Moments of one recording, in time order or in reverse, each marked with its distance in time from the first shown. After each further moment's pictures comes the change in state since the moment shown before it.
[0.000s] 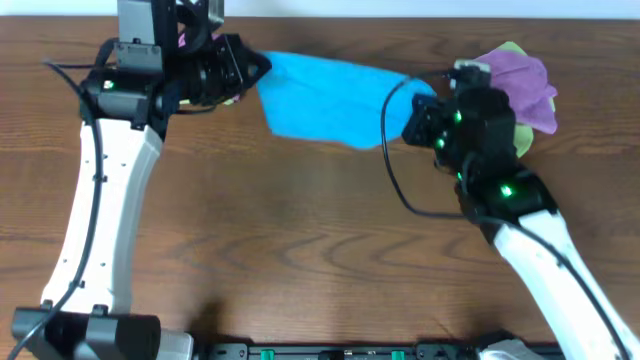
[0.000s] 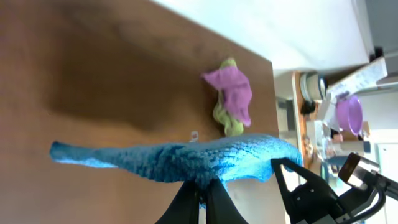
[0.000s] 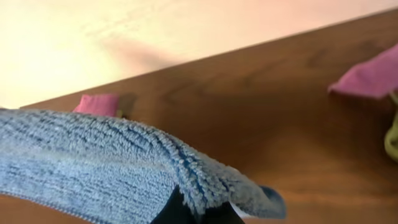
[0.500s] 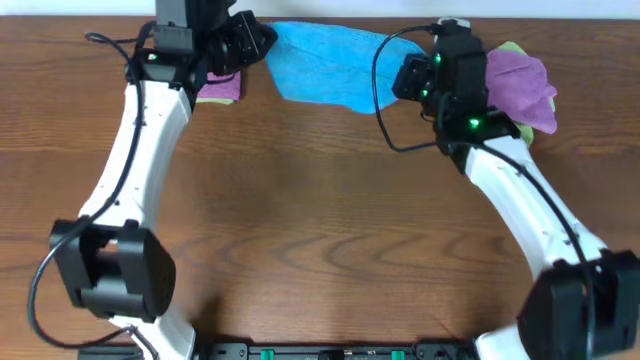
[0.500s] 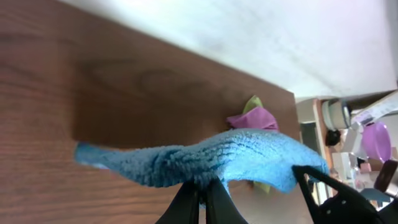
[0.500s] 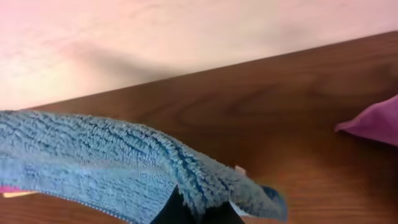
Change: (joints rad) left arm -0.008 0.238 0.001 0.280 -0.073 -0.010; right arm -0.053 0.368 0.204 0.124 -0.005 -0.058
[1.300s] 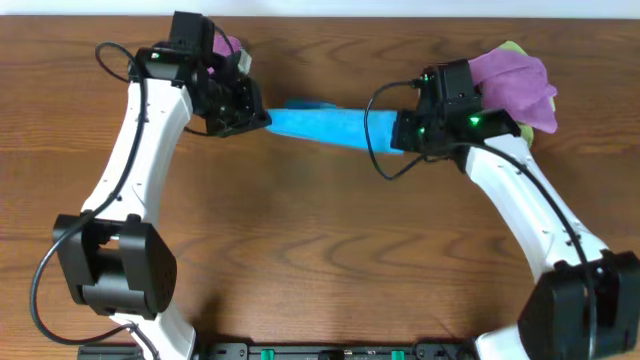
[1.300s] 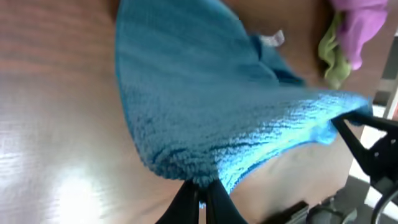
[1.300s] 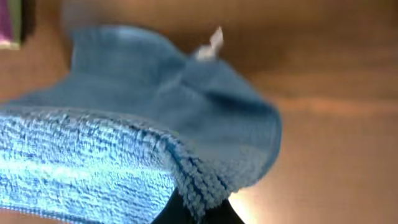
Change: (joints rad) left arm 0.000 0.007 0.000 -0.638 -0.006 0.280; right arm 0.000 -0.022 0.013 -0.579 -0.160 -0.035
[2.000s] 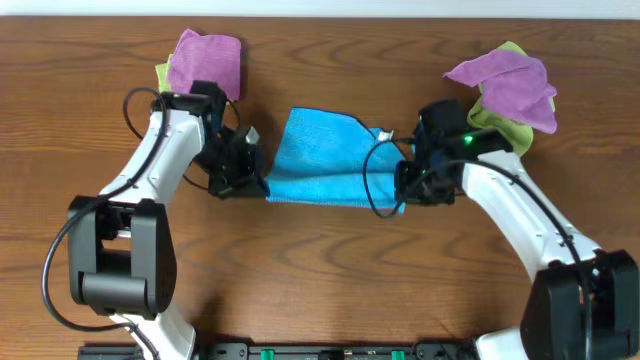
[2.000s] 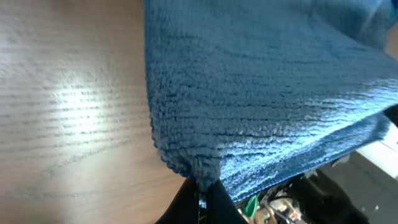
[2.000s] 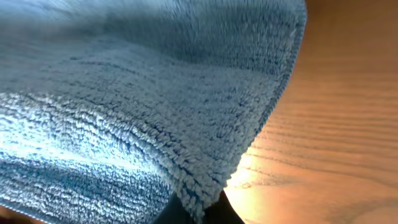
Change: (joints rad) left arm 0.000 0.000 -0.367 -0.057 0.023 0.113; right arm 0.002 -0.019 -0.180 -0.196 -0.100 -0.064
